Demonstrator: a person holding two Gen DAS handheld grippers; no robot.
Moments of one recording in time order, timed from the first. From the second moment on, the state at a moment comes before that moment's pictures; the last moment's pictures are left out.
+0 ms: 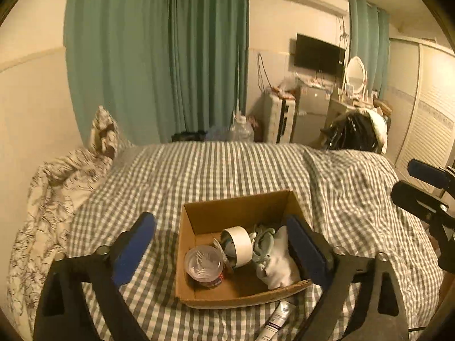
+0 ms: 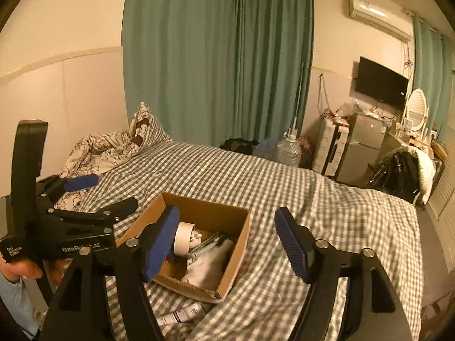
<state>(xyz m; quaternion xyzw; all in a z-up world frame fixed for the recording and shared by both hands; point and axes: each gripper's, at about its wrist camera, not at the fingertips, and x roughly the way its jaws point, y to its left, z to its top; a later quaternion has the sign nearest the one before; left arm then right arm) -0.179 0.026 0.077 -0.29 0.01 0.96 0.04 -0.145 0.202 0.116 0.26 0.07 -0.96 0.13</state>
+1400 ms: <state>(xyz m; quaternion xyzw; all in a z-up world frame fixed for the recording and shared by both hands) -0.138 0.099 -0.175 -0.48 0.05 0.86 0.14 -0.132 0.210 -0.087 0.46 0.07 -0.89 0.06</state>
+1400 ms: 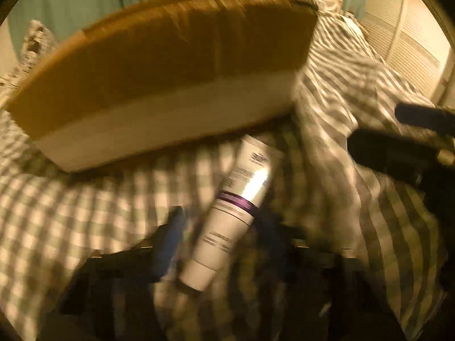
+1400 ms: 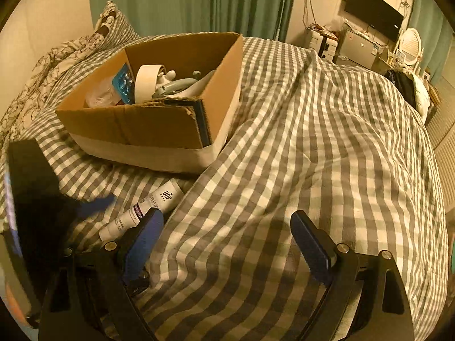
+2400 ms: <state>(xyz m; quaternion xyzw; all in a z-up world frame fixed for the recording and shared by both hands) -0.054 0.038 -0.065 -0.41 -0.01 0.90 0.12 -0.054 0.174 -0.035 0.41 0.10 -0.91 0.07</state>
